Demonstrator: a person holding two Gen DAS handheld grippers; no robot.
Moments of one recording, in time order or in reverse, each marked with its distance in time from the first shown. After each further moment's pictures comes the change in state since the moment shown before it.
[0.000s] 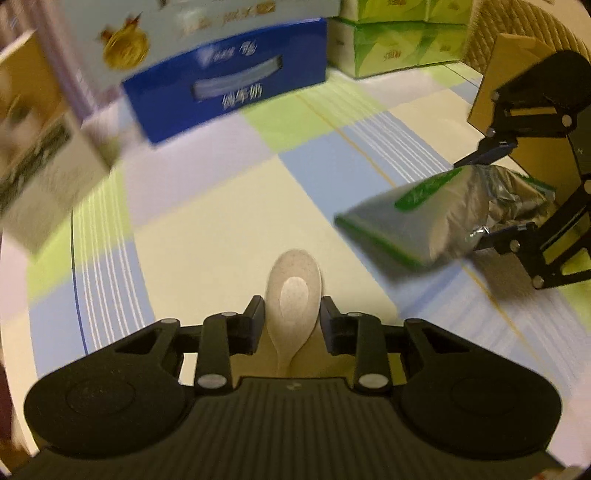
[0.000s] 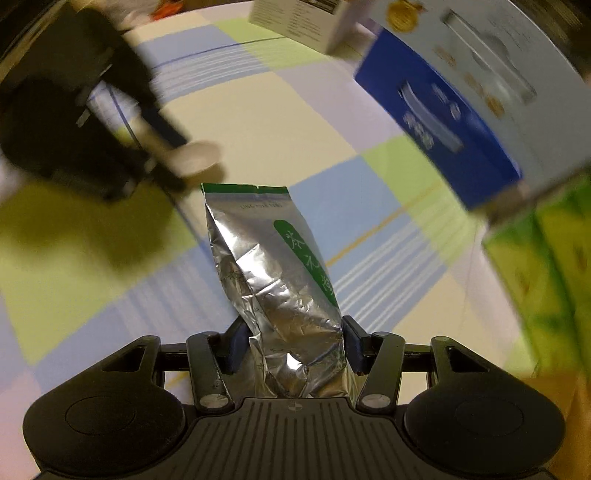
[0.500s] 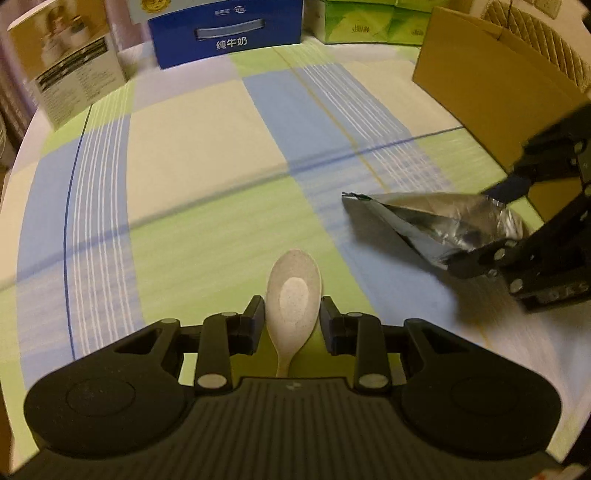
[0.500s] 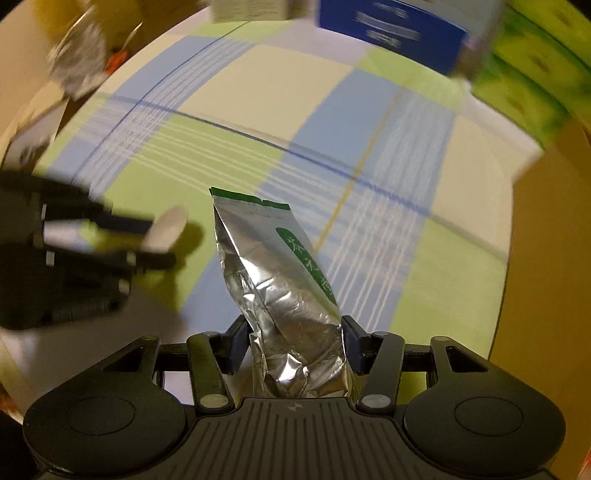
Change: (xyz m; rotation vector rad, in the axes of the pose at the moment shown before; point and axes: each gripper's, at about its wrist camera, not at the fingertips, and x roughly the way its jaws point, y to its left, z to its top) left arm -0.066 -0.094 -0.112 -0.180 0.018 -0.004; right arm -0.060 0.071 -0.084 0.452 0.027 0.116
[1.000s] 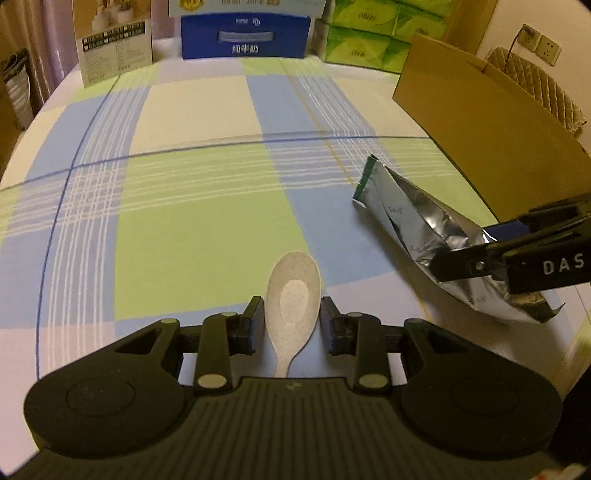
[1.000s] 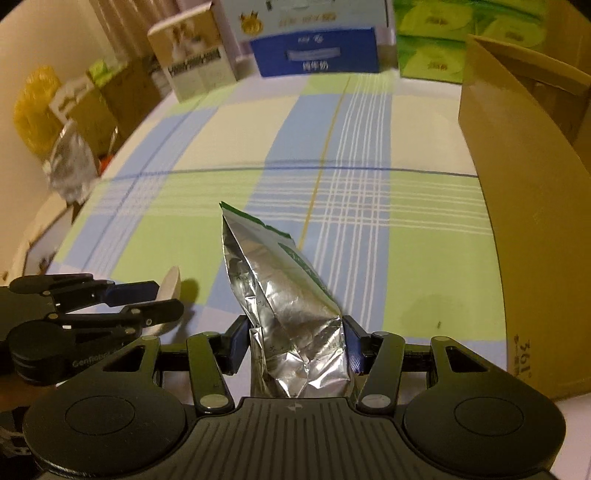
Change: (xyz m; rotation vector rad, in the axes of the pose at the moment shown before) left arm -0.034 -0.035 -0.066 -0.118 -0.127 -0.022; right arm -0.024 -0.013 -0.071 0.267 -0.254 0.105
